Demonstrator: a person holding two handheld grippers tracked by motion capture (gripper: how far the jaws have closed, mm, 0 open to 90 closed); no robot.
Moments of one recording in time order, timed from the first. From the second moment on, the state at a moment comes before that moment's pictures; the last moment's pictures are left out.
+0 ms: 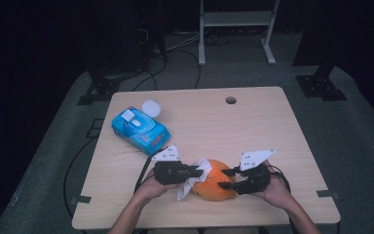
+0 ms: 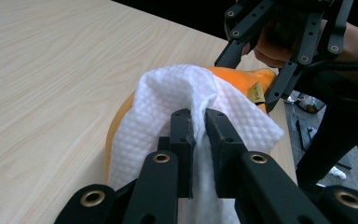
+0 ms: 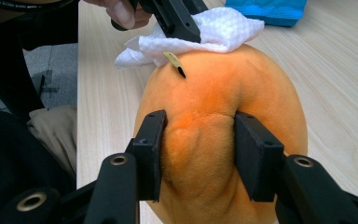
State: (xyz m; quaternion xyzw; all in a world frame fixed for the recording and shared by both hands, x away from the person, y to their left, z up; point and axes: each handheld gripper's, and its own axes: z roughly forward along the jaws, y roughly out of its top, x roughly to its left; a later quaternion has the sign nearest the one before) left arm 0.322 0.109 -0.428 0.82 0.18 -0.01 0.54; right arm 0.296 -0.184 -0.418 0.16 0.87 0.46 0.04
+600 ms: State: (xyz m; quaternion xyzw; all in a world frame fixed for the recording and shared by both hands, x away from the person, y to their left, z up) left arm 0.327 0.112 -0.430 0.82 0.18 -0.03 0.55; right arm 0.299 -0.192 -0.420 0.21 0.87 0.45 0.01
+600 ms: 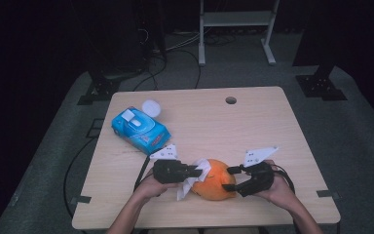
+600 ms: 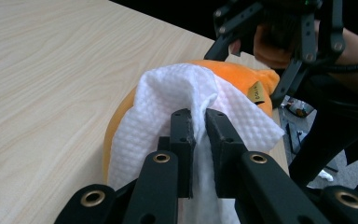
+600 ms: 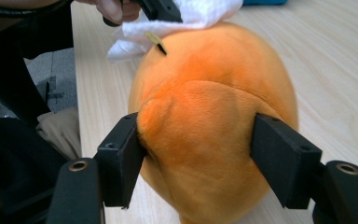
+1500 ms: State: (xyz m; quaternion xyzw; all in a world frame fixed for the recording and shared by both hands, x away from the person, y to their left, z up) left arm 0.325 0.109 -0.421 0.81 0.18 -0.02 0.56; right arm 0.307 -0.186 -0.420 0.24 0.85 0.46 0.06
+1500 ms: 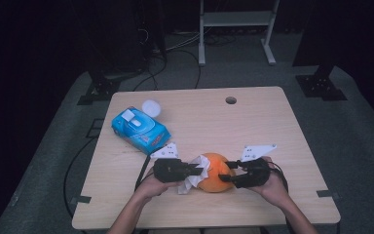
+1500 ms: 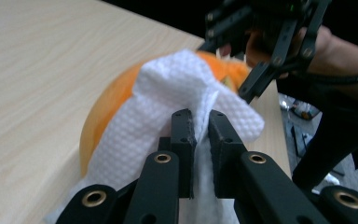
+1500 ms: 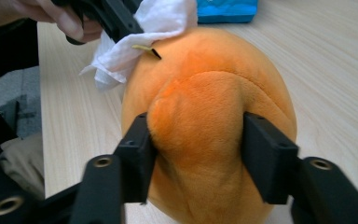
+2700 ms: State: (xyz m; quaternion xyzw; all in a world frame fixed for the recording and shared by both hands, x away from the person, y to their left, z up) left arm 0.330 0.106 -0.439 0.82 0.20 -0.02 0.54; right arm 0.311 -0.213 -0.421 0.23 0.86 0.45 0.02
